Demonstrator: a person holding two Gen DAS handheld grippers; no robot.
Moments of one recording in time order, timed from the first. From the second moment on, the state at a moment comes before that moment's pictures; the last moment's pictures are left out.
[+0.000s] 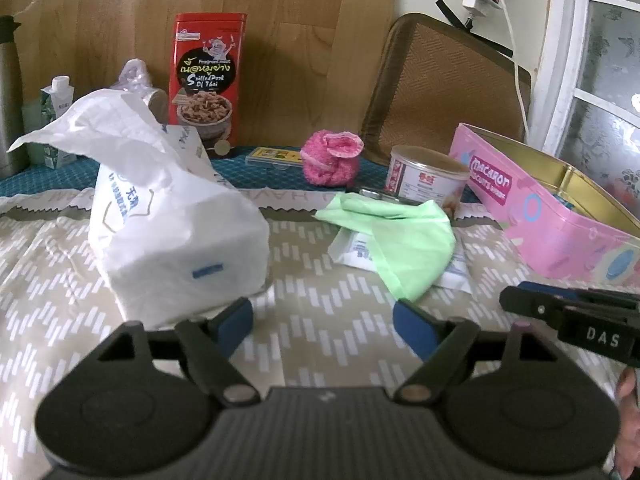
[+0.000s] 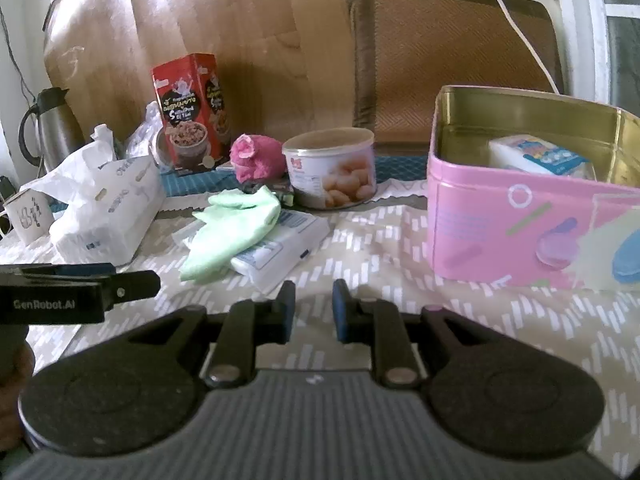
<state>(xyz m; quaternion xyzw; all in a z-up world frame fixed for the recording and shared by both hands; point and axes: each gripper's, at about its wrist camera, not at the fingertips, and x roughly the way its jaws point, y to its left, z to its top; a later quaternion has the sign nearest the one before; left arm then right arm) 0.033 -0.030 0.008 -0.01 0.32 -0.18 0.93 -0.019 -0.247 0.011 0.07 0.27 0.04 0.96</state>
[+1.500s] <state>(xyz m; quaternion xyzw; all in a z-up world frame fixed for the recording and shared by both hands) 0.035 -0.013 0.010 -0.08 0.32 -0.24 0.91 -0.014 -0.243 0.023 0.09 0.25 0.05 0.96</state>
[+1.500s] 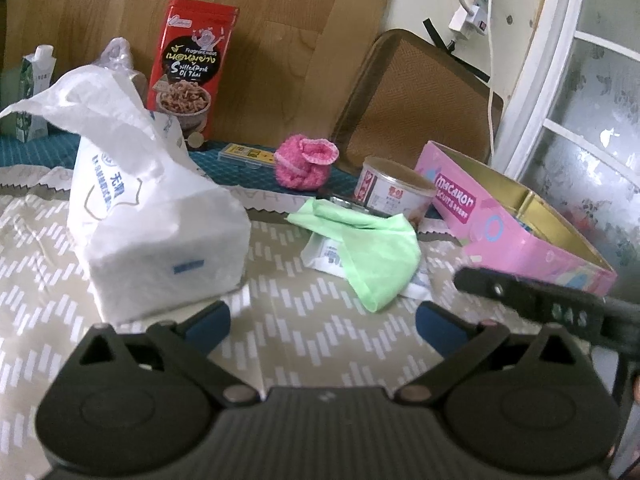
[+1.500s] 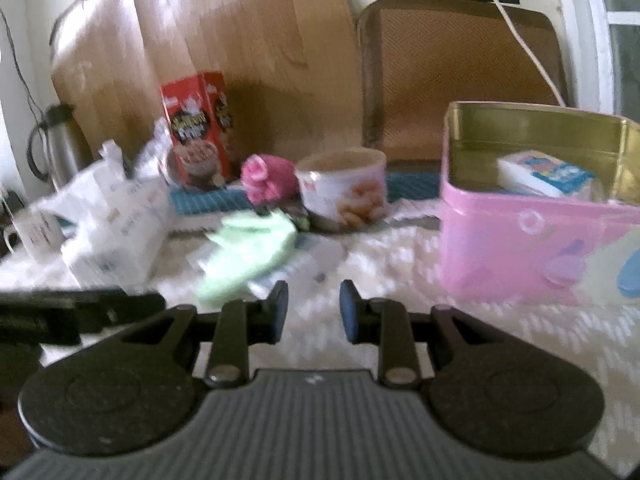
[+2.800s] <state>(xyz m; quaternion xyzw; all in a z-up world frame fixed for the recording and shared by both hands) 0.038 -0.006 0.008 -0.12 0.32 -0.26 0.91 -0.040 -0.237 0.084 0.08 0.18 0.14 0.97</state>
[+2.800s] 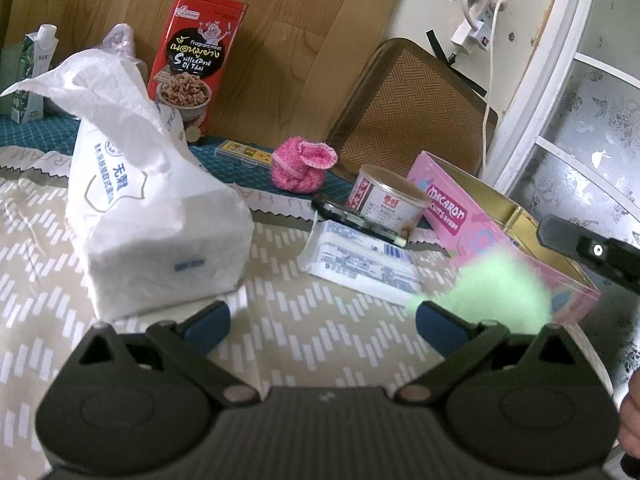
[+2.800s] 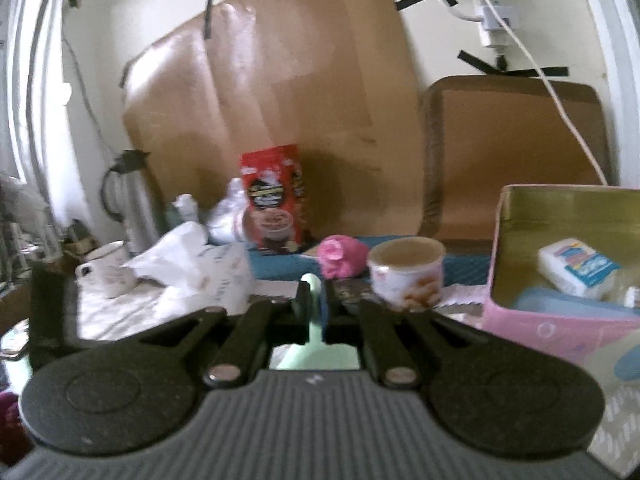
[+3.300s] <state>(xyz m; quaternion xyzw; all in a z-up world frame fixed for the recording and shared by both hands) 0.039 -0.006 0.008 -0.12 0.32 -0.26 0.90 -0.048 -0.220 0.037 0.01 0.29 0.13 0.95</state>
